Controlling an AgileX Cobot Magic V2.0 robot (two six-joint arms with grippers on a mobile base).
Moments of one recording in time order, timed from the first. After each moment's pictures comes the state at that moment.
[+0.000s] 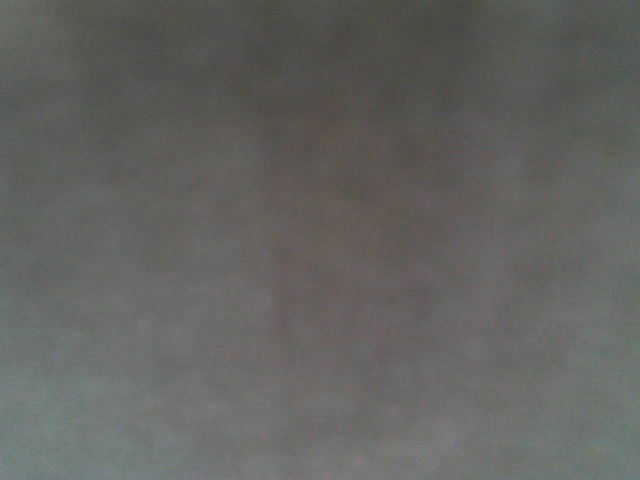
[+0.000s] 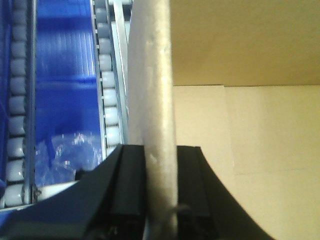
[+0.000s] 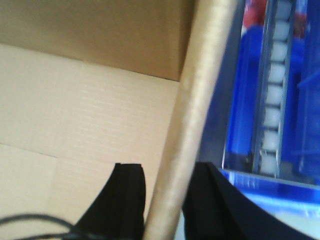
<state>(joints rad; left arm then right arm) -0.20 0.62 -0.97 -0.18 0.98 0.04 0.18 0.72 -1.01 0.06 1.11 0.07</state>
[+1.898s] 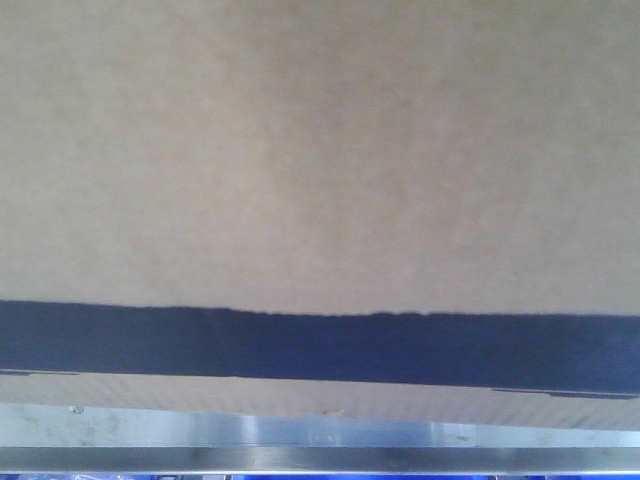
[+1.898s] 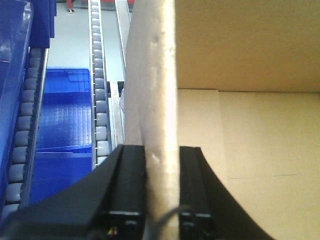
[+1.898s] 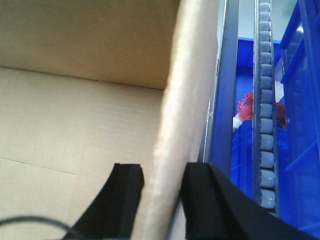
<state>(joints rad) -0.20 0.53 -0.97 -0.22 0.82 0.05 0.18 0.63 -1.05 0.08 0.94 0.06</state>
